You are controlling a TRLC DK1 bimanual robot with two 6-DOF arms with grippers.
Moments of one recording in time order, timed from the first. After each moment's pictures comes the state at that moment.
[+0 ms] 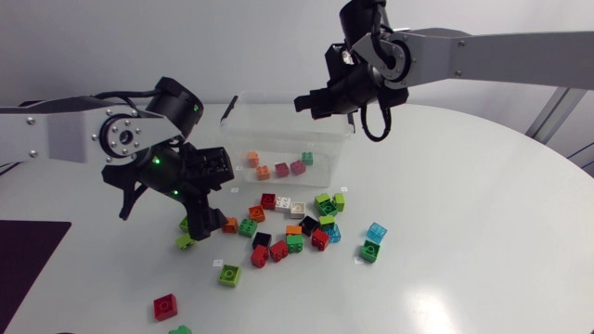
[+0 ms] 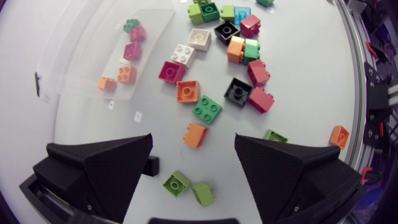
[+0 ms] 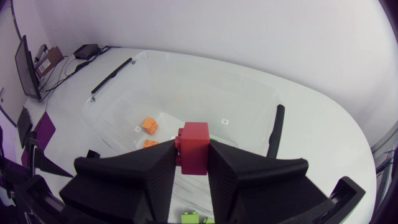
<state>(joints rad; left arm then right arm) -0.41 1.58 1.04 -0.62 0.09 0.88 0.46 1.92 1.59 -0.37 0.00 0.10</state>
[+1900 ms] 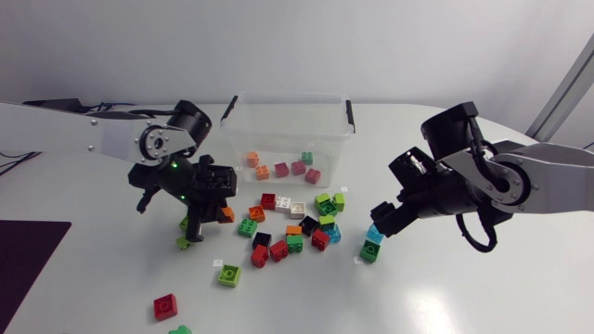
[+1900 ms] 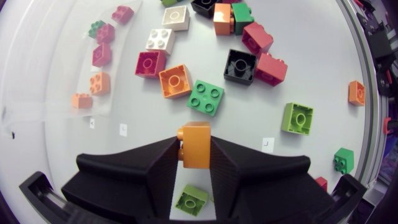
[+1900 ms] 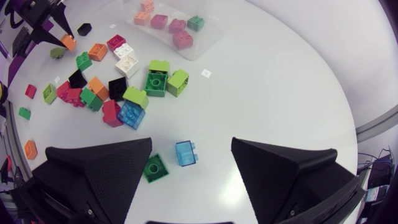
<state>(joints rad) -0.33 1.77 1.09 -0.59 0.16 1.19 0.32 1.42 0.77 -0.34 -0.03 -0.25</state>
